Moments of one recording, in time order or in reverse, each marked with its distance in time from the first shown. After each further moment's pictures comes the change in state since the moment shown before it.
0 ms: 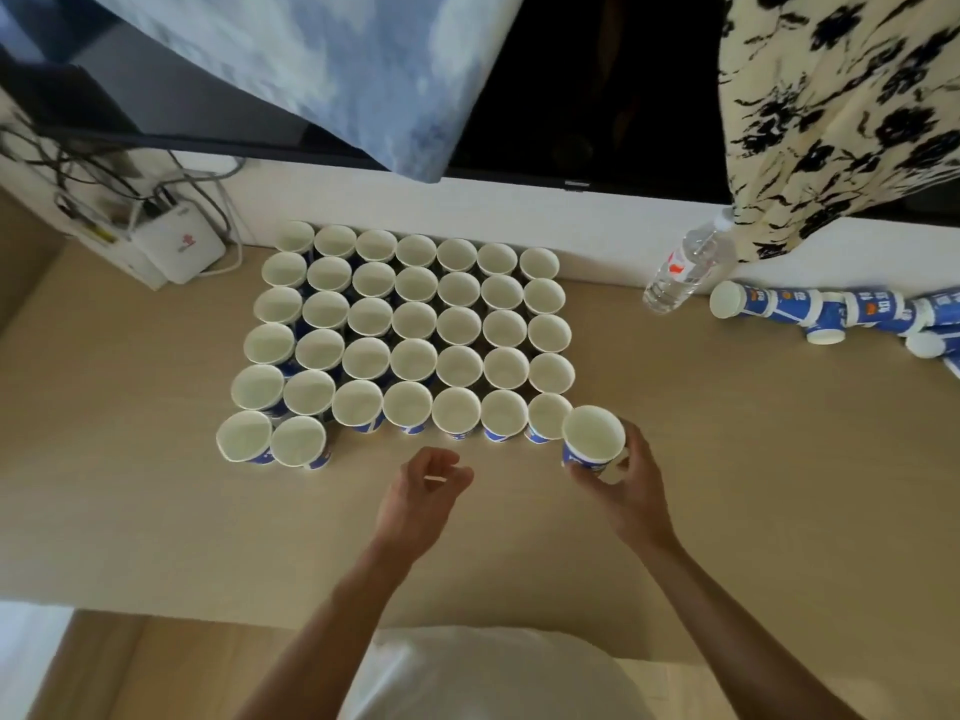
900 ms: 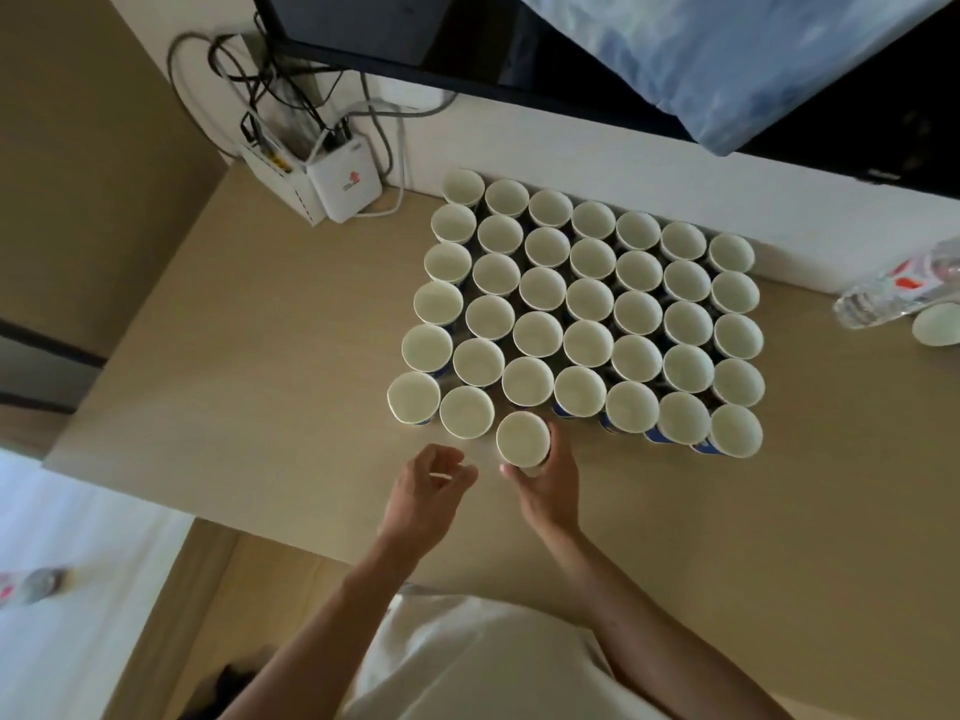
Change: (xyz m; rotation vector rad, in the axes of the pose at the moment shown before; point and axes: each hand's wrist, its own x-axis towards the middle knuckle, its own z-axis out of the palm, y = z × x) left_hand 0.018 -0.089 -0.172 0.051 0.130 -0.118; right_hand -0.044 -0.038 0.295 -0.067 -0.124 0.072
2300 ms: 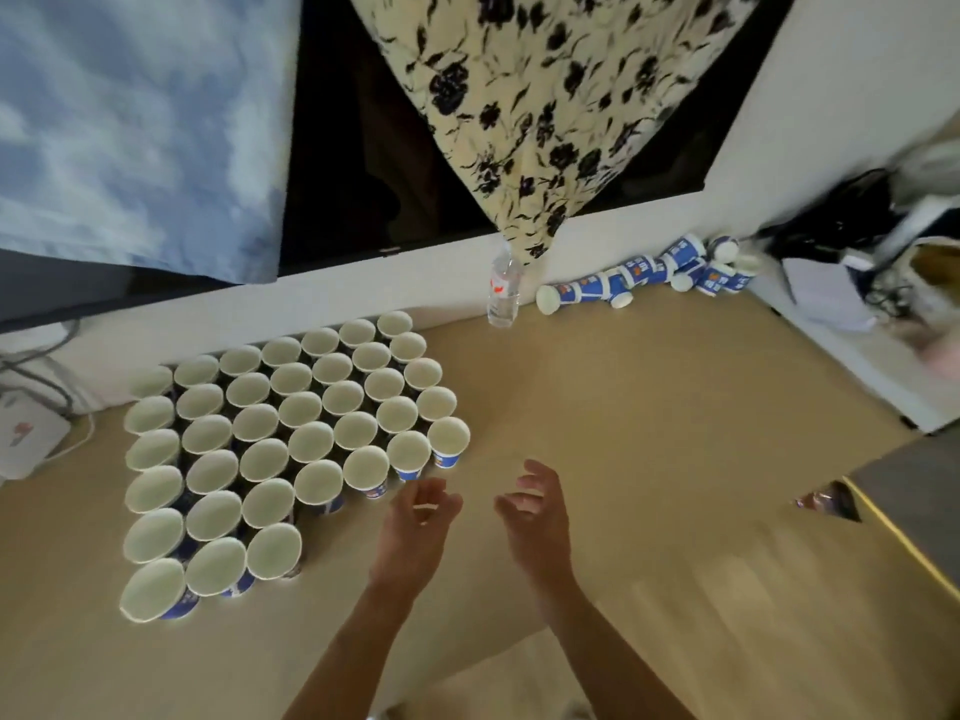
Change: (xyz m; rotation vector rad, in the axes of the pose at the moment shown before) left_hand -0.109 0.122 0.186 0.023 -0.365 0.402; right_hand -0.084 0.034 -0.238 0.523 0.618 0.117
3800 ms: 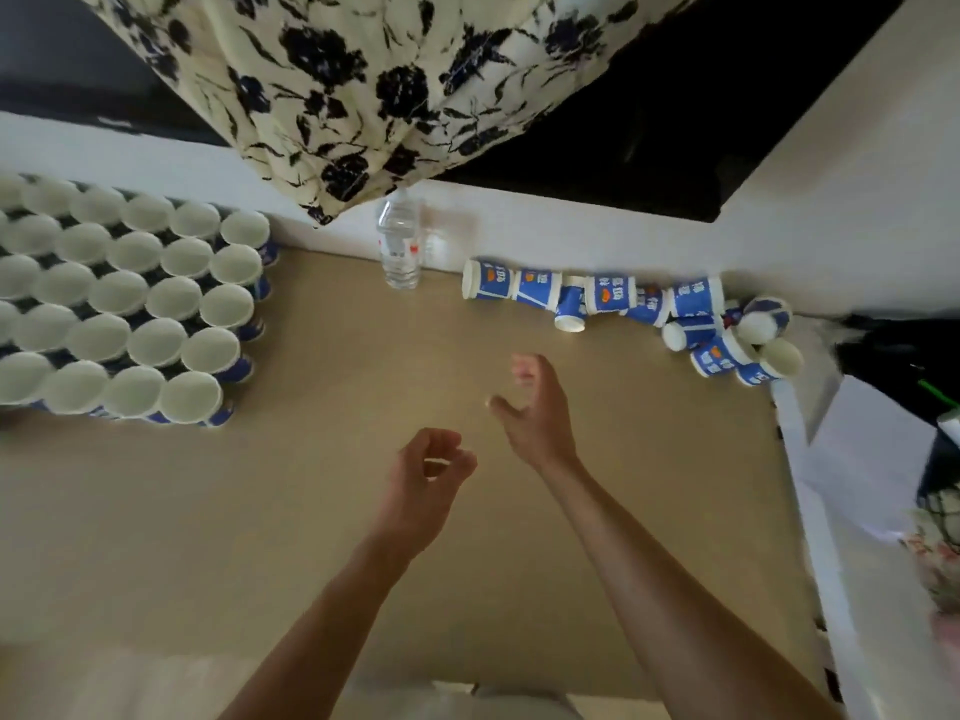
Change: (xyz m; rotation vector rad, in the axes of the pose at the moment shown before) left_hand 0.139 0.135 0.392 -0.169 0.254 -0.149; right_hand 0.428 -0.047 -0.216 -0.565 -0.610 -0.196
